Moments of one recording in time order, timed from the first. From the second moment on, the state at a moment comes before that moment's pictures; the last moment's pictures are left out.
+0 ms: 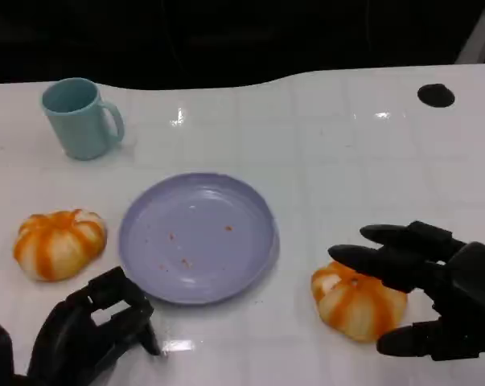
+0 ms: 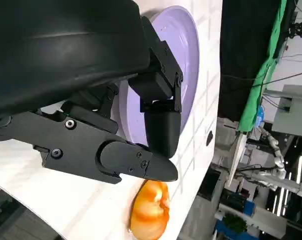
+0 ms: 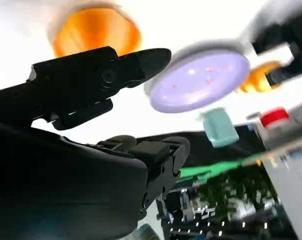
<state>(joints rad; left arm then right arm) -0.09 0.03 0.21 0.68 -0.38 -0.32 -0.70 0.06 -0.39 0.02 -0.14 -0.54 -0.62 0.29</state>
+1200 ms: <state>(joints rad) -0.08 0.03 0.21 0.66 -0.37 -0.31 -0.69 -0.19 -0.47 0.33 0.09 -0.94 -0.36 0.14</state>
